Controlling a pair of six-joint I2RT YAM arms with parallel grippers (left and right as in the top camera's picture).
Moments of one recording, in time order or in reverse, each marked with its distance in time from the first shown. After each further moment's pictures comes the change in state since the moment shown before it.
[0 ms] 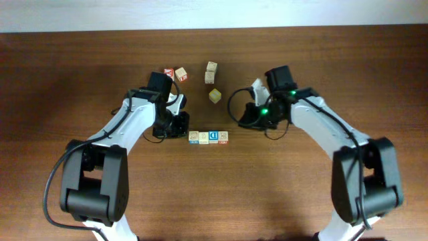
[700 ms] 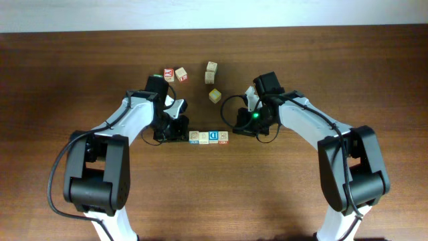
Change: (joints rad) left arm 0.036 0.072 -0.006 -0.006 0.132 0.068; right arm 0.030 0.077 -0.001 0.032 0.011 0.090
